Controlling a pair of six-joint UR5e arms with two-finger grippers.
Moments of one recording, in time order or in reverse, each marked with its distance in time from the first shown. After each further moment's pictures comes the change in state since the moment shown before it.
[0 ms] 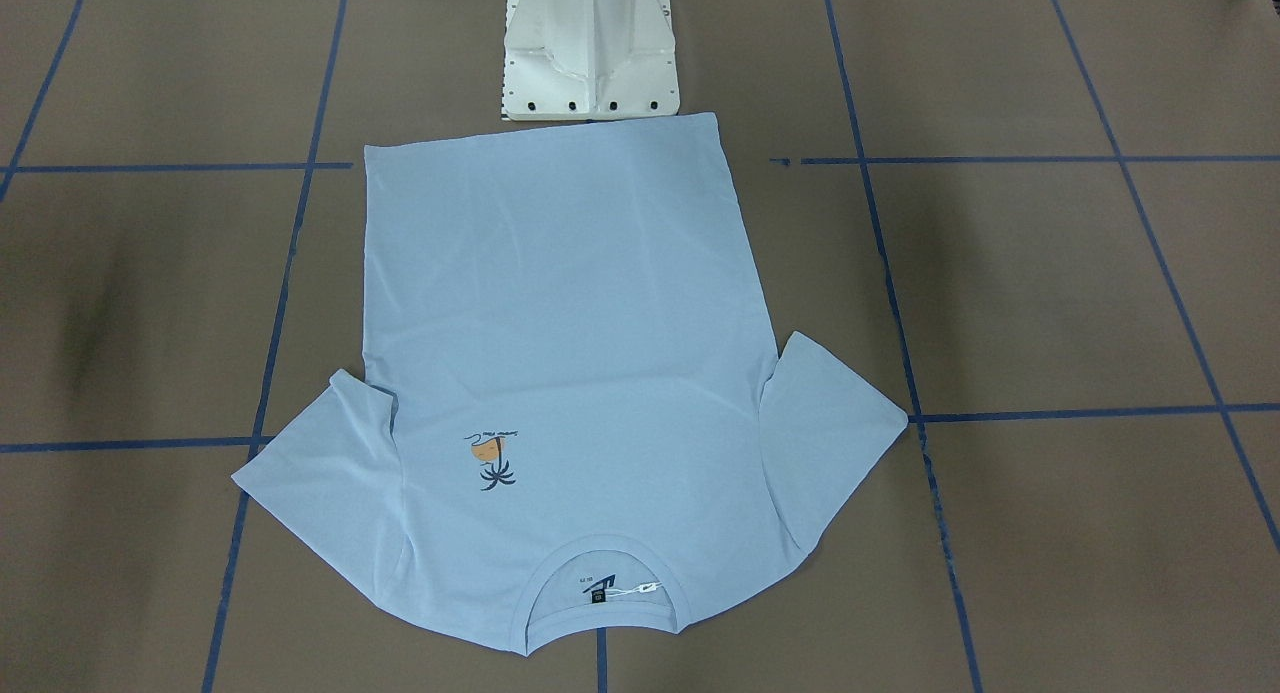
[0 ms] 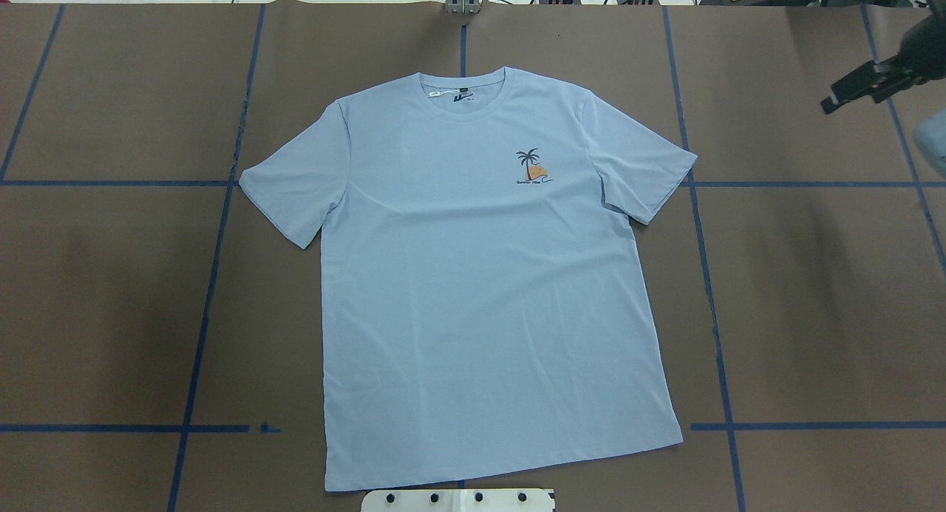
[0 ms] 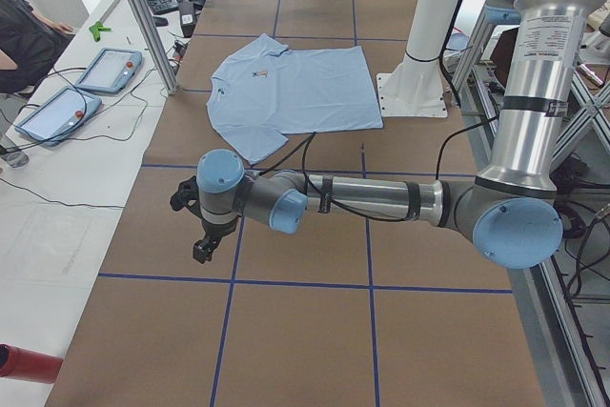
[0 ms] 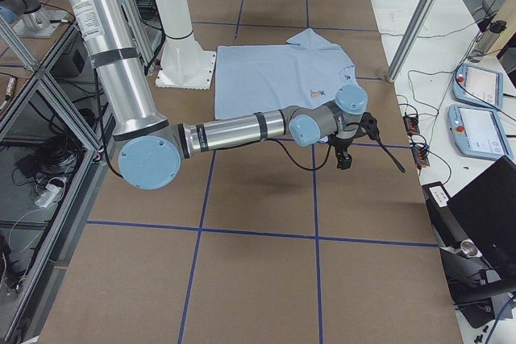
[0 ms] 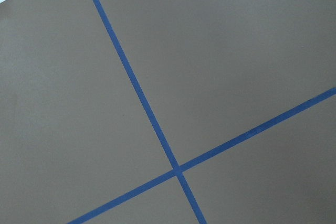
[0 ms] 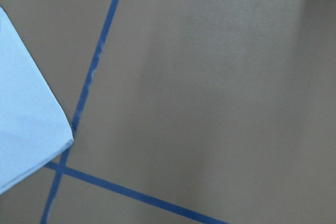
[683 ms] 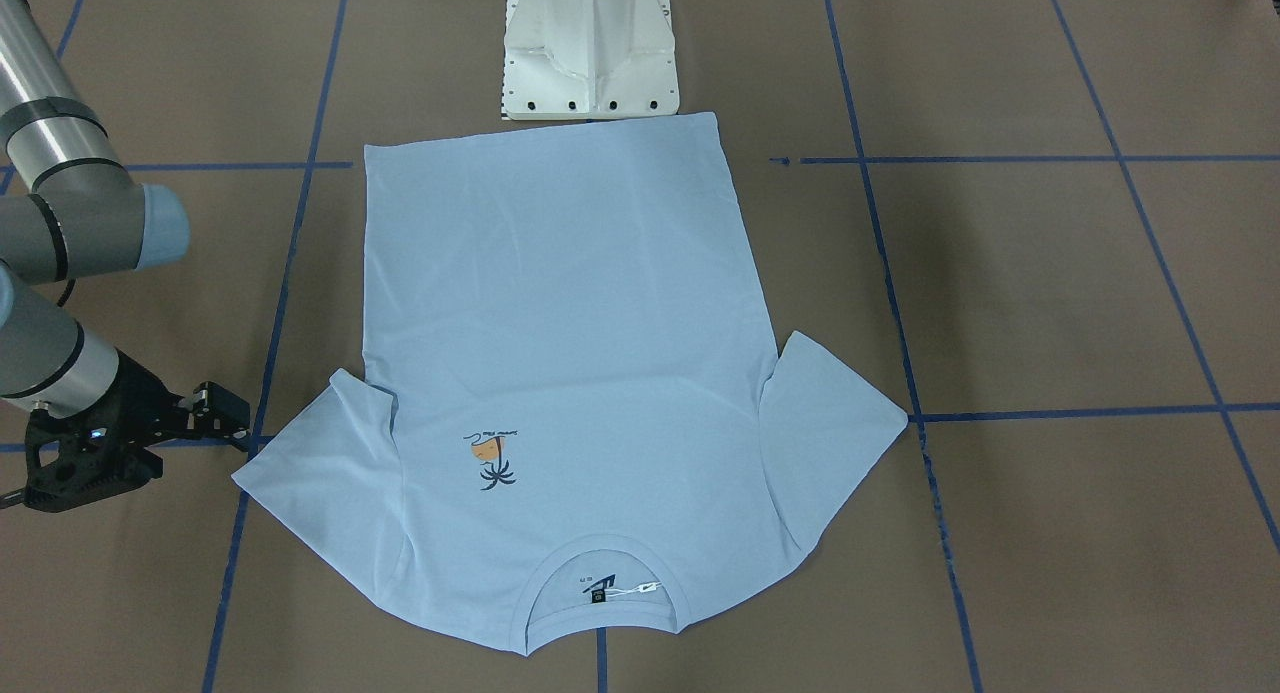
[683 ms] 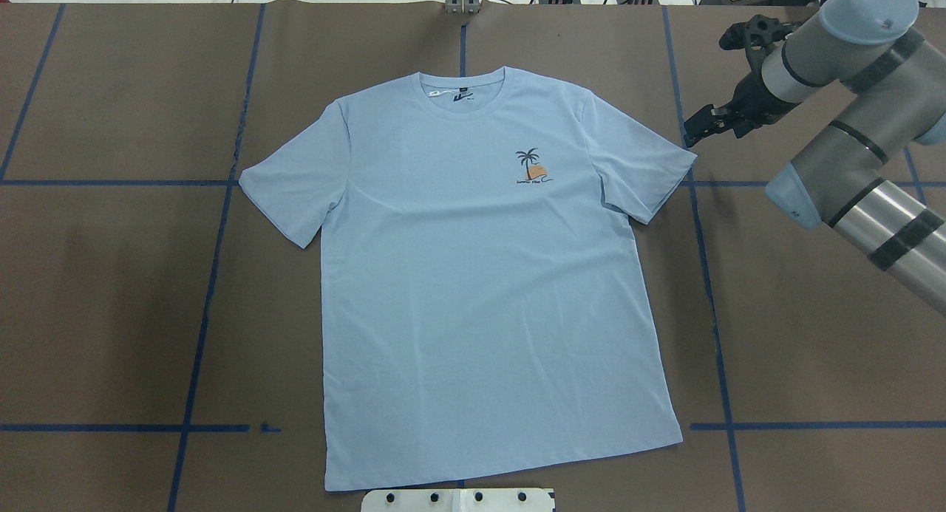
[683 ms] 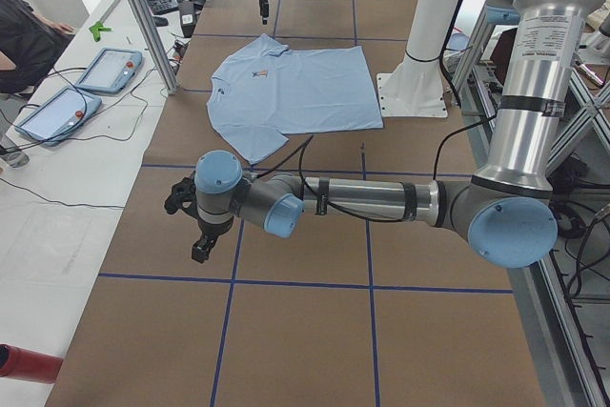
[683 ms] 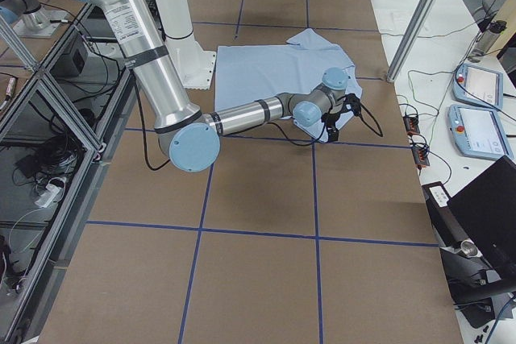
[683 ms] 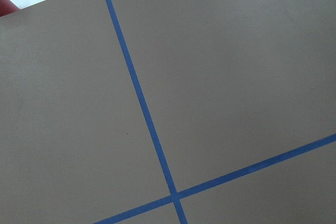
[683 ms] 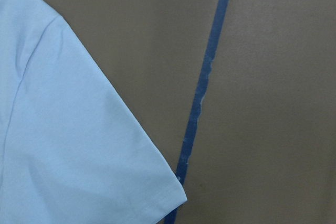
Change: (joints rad) left arm 0.004 -0.006 0.022 -0.058 -0.003 -0.122; right arm -0.249 0.109 -0.084 0.138 -0.163 0.286
